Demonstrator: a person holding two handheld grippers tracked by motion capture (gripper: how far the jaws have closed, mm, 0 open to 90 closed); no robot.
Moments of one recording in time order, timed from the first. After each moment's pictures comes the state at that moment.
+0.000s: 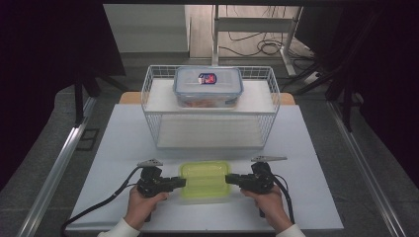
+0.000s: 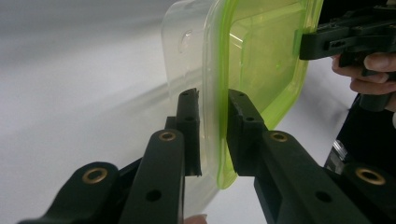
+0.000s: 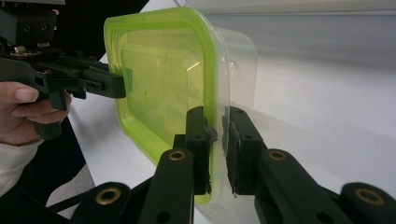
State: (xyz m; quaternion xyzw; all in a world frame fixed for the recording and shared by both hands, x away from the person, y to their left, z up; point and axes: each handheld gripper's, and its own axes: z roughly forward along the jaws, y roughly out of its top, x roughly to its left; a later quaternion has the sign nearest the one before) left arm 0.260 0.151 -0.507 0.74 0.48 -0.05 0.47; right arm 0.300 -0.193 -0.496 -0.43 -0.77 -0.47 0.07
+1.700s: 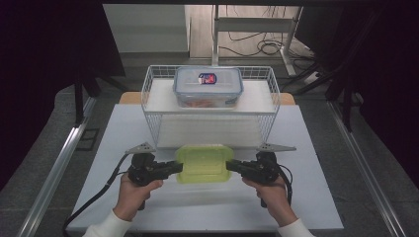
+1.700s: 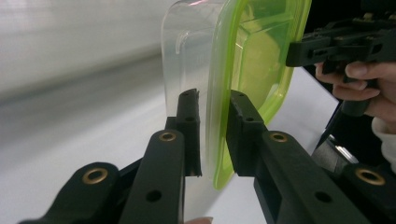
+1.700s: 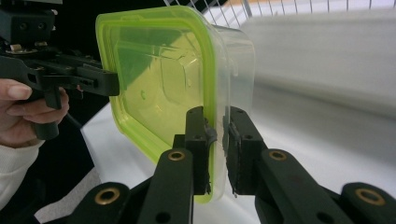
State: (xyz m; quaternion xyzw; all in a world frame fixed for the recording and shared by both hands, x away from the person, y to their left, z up) left arm 0.261 0.158 -0.431 0.74 0.44 0.01 0.51; right arm 0.300 -0.190 -0.439 -0.39 -0.75 -0.53 0.02
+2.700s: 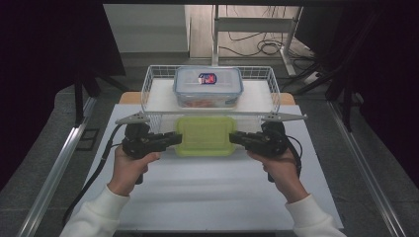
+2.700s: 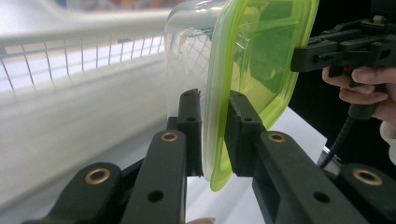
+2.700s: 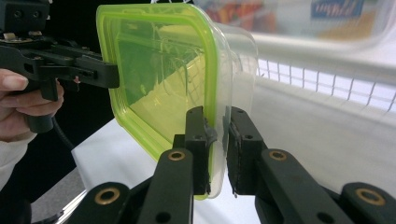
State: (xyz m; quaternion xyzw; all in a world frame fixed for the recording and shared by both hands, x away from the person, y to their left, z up) left arm 0.289 0.161 -0.361 0.73 0.42 0.05 0.54; right arm 0.322 -0.183 -0.349 -0.35 -0.77 -0.53 -0.04
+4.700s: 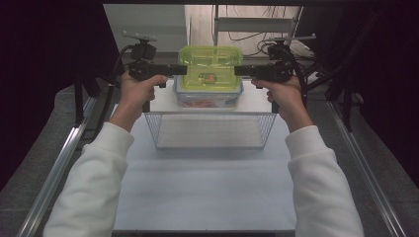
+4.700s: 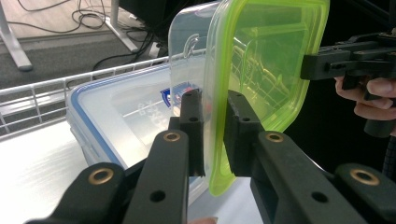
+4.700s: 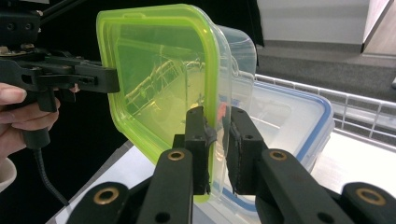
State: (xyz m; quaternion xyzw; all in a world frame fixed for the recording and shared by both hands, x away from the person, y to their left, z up) left arm 0.414 0.162 -0.255 0.72 0.43 0.06 0.54; right arm 0.439 -0.175 -0.238 -0.38 -0.76 -0.53 -0.05
